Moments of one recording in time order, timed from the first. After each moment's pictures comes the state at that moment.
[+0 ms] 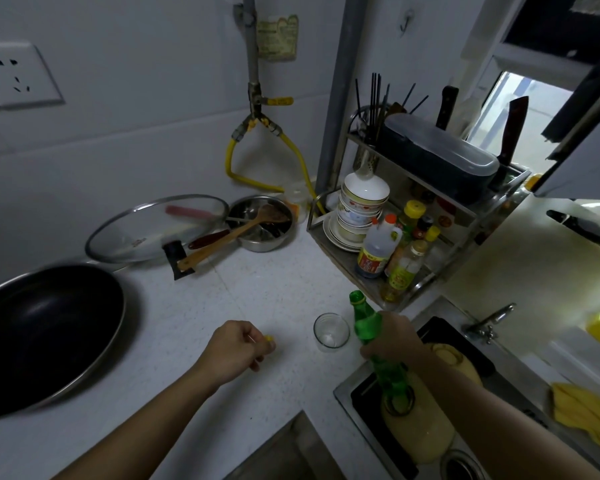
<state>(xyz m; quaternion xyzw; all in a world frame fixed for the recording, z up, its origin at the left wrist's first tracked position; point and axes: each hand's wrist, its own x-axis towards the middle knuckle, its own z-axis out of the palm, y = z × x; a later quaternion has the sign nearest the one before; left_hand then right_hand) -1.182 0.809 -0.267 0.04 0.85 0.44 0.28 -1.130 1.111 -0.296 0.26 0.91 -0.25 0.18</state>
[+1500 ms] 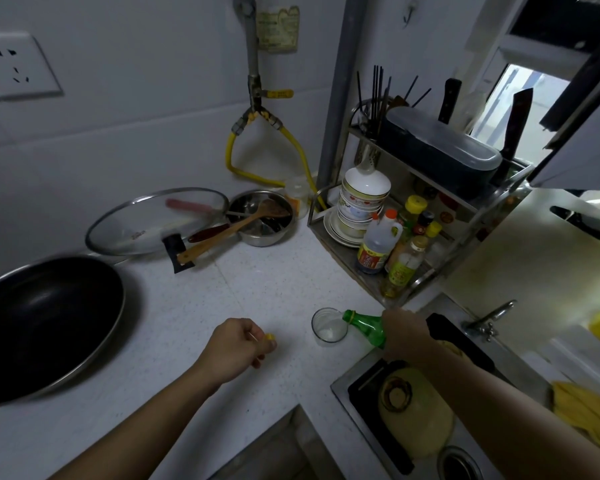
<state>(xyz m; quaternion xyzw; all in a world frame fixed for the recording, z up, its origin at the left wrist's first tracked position) -1.170 0.815 -0.270 0.03 0.85 0.45 0.27 -1.129 1.127 -0.295 0.13 0.96 0.07 0.25</state>
